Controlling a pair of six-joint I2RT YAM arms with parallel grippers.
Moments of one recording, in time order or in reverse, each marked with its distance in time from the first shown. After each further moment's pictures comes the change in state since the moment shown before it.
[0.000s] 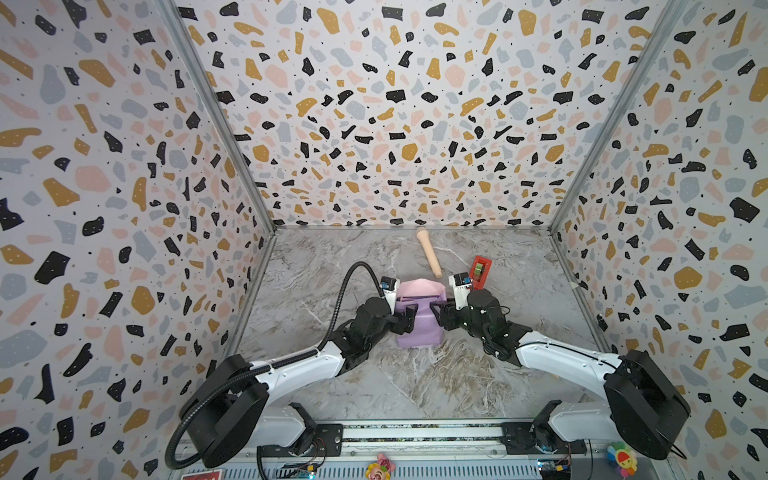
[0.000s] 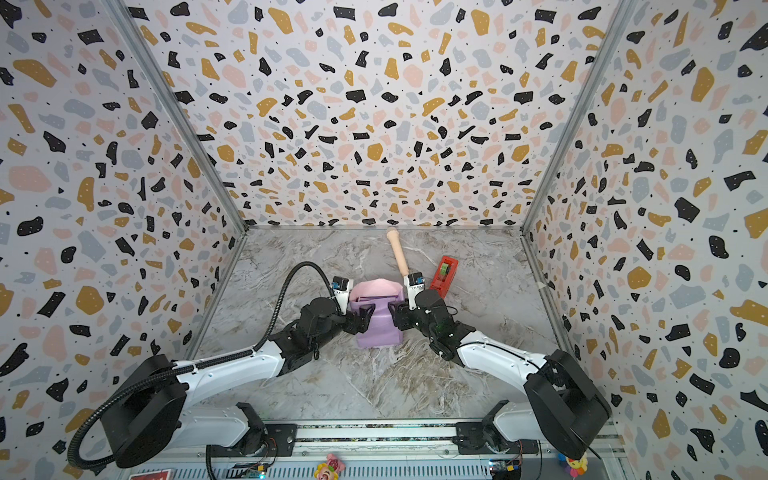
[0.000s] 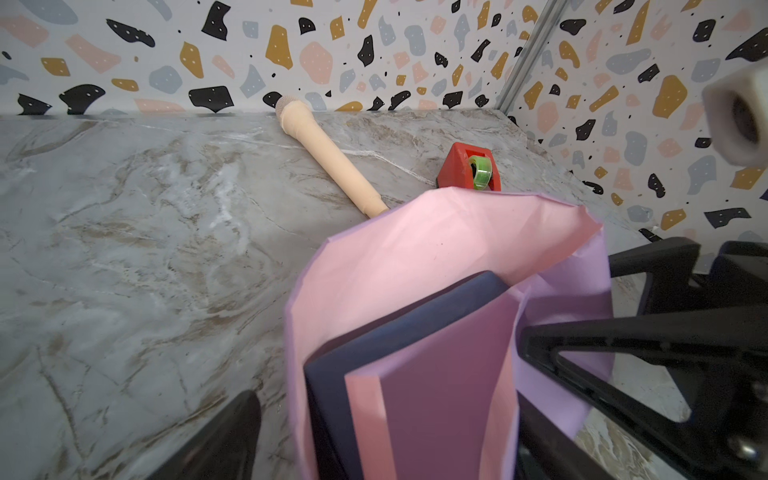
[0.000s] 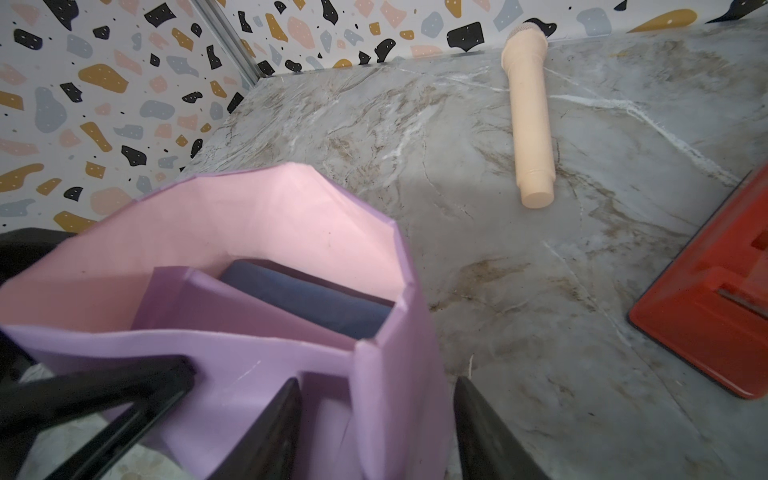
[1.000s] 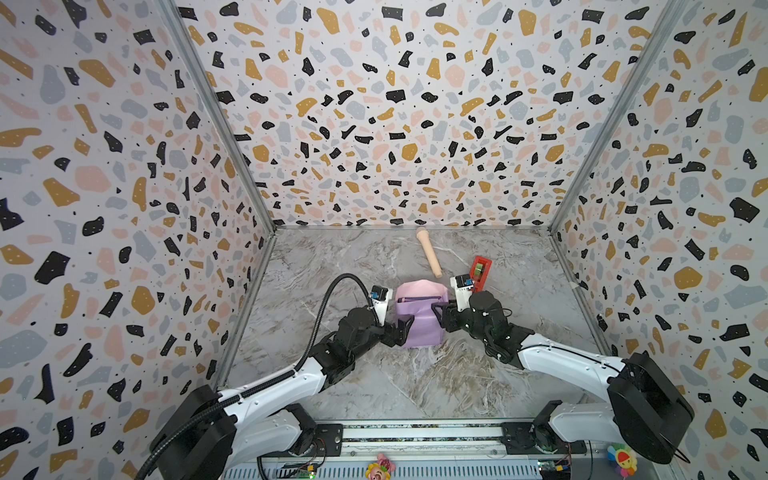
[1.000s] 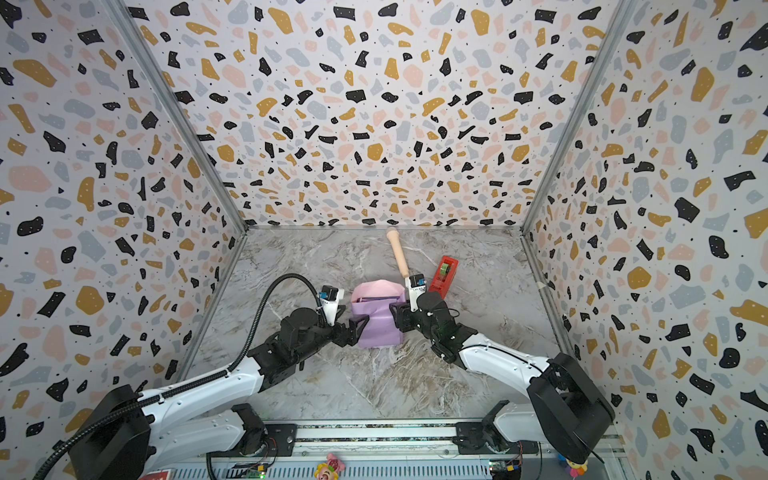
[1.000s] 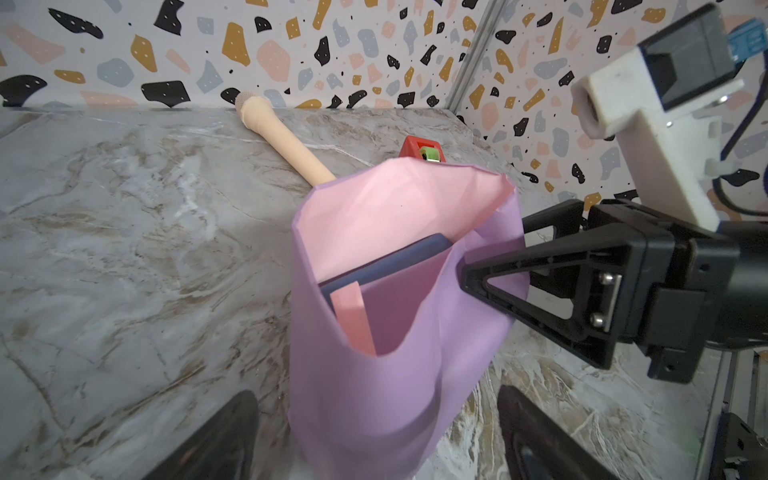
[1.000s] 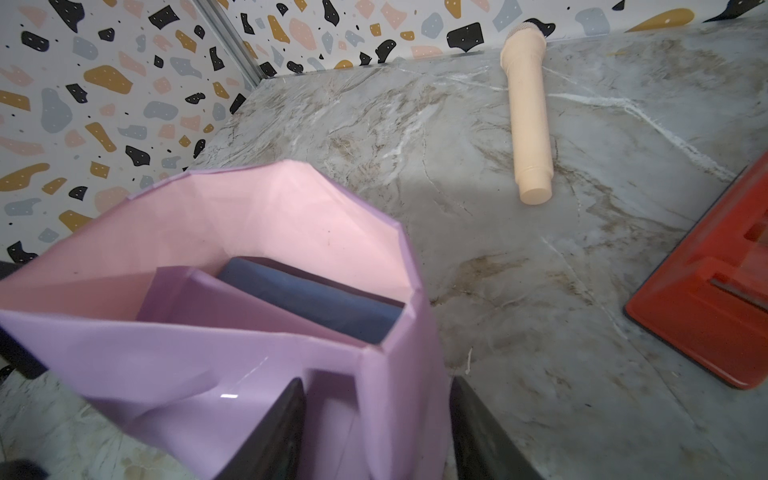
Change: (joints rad) left arm 0.017 -0.161 -0.107 -0.036 0.139 0.013; right arm 0.000 -0.022 -0.020 0.005 -0.001 0.002
